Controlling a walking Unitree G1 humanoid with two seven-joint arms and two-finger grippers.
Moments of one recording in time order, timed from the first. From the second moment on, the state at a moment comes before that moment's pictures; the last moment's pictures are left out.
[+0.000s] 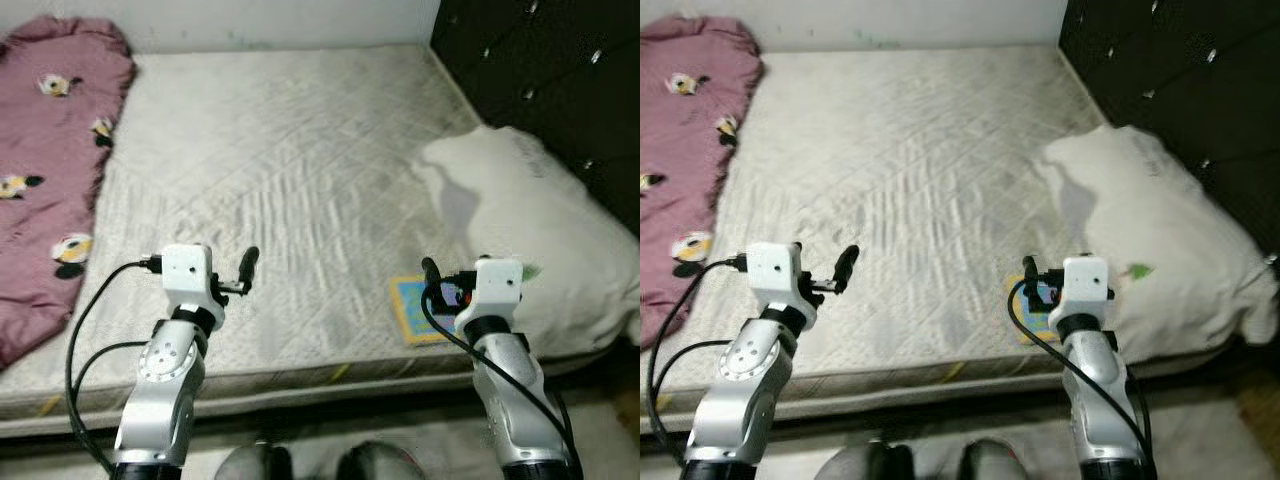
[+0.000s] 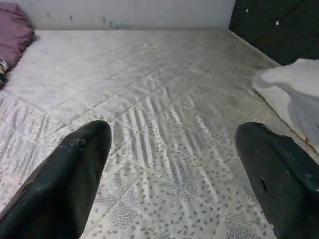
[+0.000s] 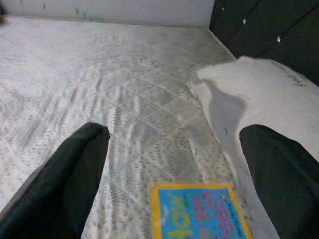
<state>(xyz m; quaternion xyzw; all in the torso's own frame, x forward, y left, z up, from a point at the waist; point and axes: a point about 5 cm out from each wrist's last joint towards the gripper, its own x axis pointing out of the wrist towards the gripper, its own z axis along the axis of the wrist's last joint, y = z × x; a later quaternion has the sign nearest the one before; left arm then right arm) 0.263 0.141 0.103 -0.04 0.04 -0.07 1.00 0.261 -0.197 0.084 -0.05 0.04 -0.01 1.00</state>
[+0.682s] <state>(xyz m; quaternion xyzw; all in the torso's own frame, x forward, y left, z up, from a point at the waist) 0.265 0.133 0.105 -0.04 0.03 -0.09 0.99 0.262 -0.203 0.083 -0.05 0.04 -0.02 1.00</state>
